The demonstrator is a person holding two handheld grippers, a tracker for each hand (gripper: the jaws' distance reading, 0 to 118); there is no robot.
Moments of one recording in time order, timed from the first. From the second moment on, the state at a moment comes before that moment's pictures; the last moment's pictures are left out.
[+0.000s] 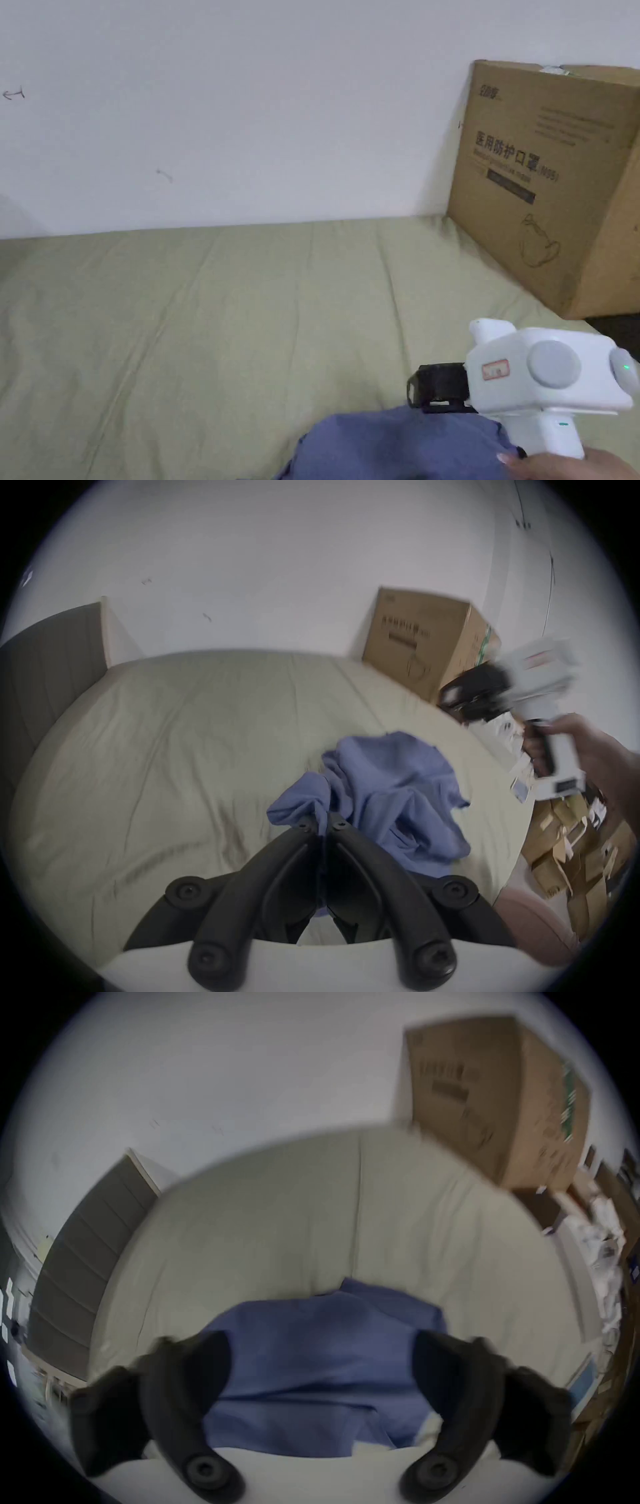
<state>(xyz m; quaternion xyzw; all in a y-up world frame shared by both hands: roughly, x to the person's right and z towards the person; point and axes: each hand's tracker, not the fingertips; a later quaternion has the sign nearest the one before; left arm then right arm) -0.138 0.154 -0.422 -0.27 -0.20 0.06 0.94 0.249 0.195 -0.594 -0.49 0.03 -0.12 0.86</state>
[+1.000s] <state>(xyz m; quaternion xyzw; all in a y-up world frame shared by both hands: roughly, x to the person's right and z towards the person) -0.223 0.177 -0.434 -0.27 -0.14 0.20 0.93 0.236 0.284 -0.566 -0.43 0.09 -0.06 0.90</state>
